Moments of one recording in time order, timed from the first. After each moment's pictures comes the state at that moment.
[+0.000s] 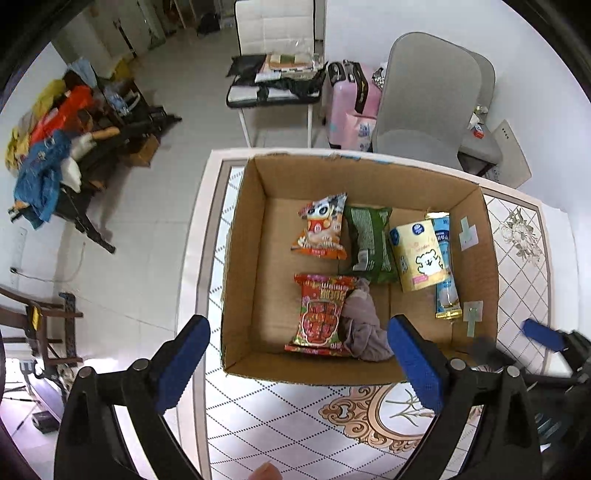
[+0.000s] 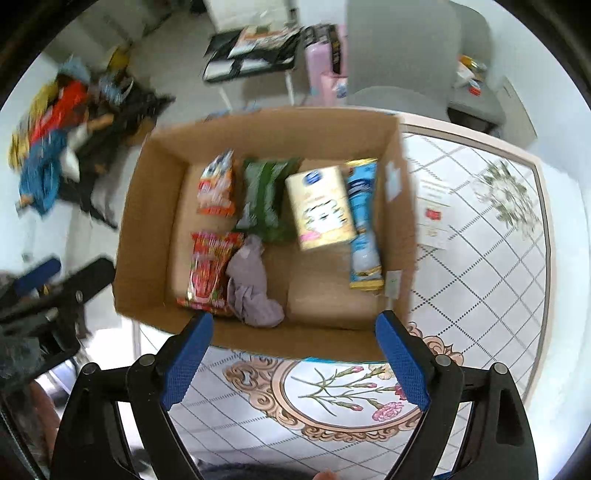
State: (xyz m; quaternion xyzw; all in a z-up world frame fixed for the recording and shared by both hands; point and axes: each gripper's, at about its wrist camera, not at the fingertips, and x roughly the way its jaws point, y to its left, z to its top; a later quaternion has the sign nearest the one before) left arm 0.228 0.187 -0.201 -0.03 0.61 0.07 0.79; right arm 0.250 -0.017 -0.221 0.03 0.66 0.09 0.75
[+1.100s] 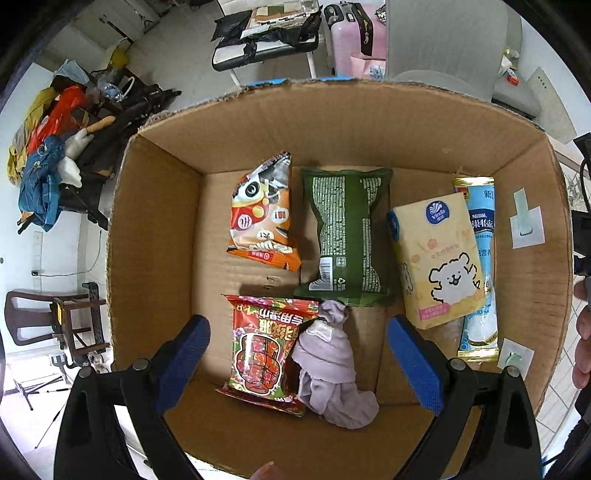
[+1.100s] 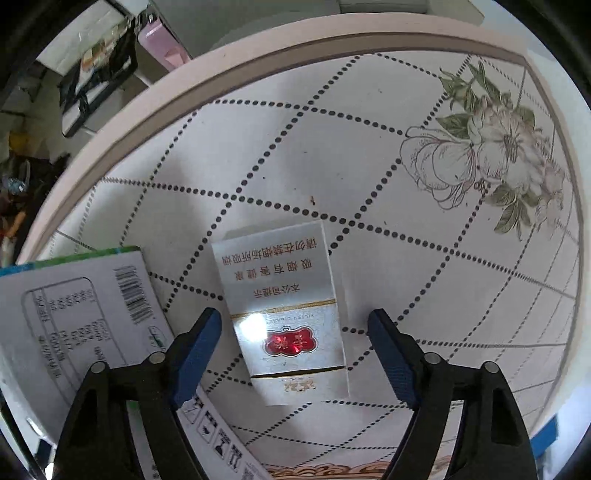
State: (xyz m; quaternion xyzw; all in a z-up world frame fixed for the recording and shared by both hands) left arm 0.310 0.112 -0.330 0.02 0.69 0.11 0.72; right arm 0.412 -0.165 -0.439 0.11 0.75 -0.06 0.65
